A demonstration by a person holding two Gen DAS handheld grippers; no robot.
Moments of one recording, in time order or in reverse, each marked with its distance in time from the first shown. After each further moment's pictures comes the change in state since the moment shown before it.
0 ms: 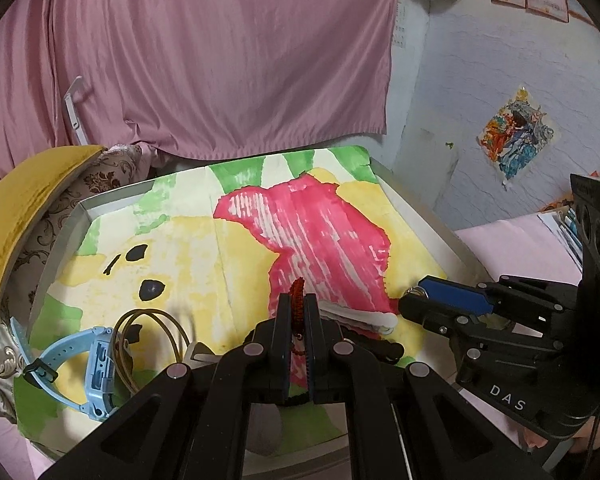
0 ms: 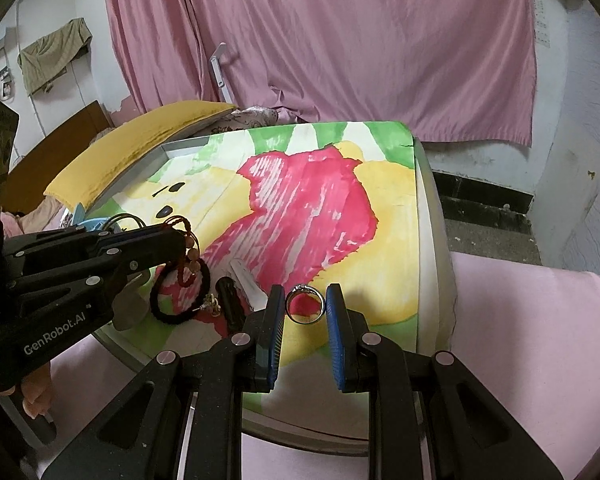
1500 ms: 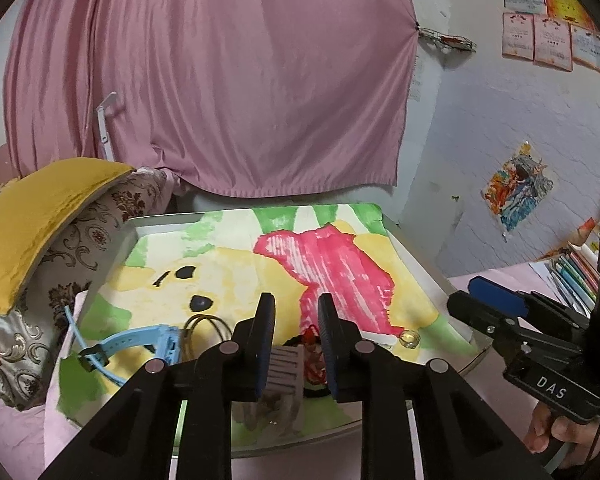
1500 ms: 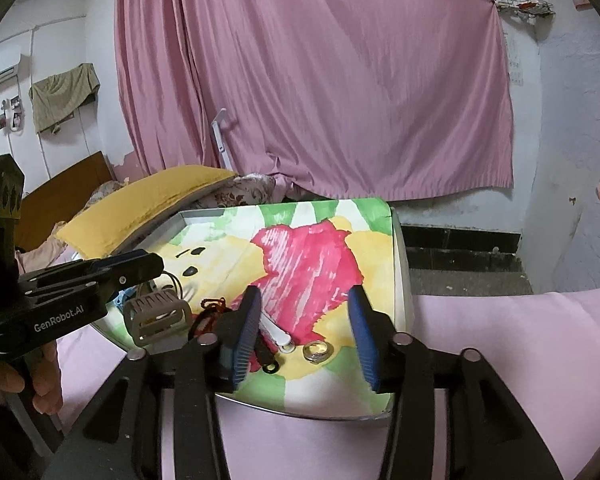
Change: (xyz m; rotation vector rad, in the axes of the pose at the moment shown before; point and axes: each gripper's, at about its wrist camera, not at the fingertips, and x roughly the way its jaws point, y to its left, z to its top) left arm -0.053 0.027 -0.008 -0.096 -0.176 0.020; right arm -0.071 0.005 -0.008 0.031 -0.263 -0.016
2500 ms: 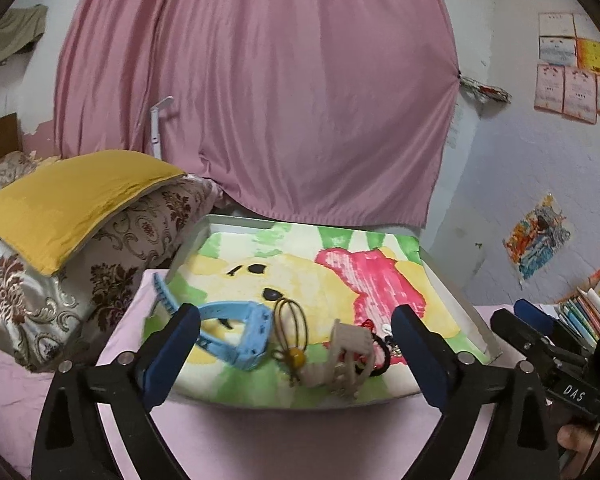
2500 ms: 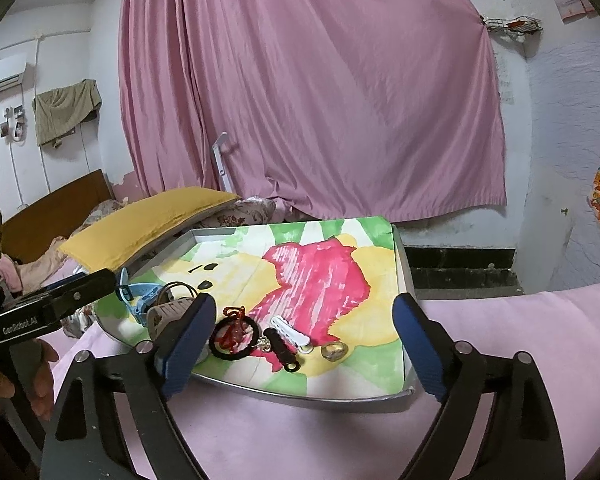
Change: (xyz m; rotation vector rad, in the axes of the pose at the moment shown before) left arm -0.053 0.050 -0.032 -0.151 -0.128 0.086; right arm -0.030 0.016 -0.015 0.001 -0.098 -0.017
